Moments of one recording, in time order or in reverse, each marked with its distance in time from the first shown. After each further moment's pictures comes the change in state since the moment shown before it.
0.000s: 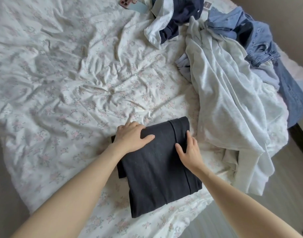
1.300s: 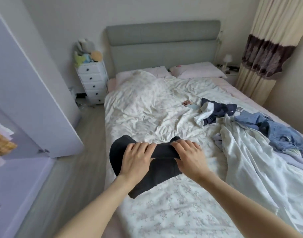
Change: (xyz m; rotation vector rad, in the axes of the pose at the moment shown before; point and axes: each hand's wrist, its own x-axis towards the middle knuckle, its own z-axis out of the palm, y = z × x) left_hand -0.338 0.055 -0.141 0.439 1.058 0.015; right_hand -0.225 -0.209 -0.126 -0.429 0.502 -1.237
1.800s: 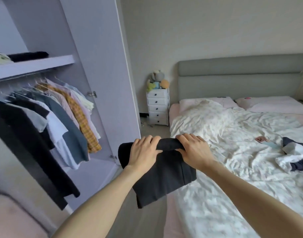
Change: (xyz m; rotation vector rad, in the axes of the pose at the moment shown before) left_hand -0.085 -0.230 -0.161 0.213 -0.036 -0.369; right_hand 0.164 -0.252 0.001 0.133 0.028 -0.293
